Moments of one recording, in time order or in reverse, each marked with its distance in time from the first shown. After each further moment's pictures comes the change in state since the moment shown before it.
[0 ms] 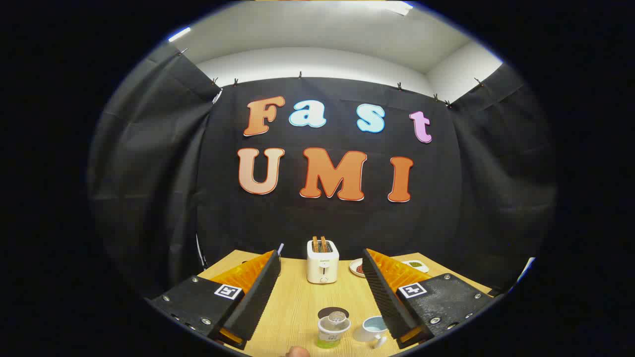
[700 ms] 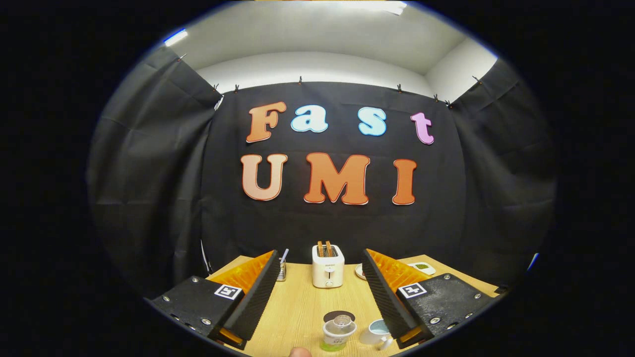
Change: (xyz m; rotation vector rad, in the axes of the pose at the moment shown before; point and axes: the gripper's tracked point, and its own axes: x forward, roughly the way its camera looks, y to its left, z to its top) arm 0.007 0.008 -0.001 0.019 -0.019 0.032
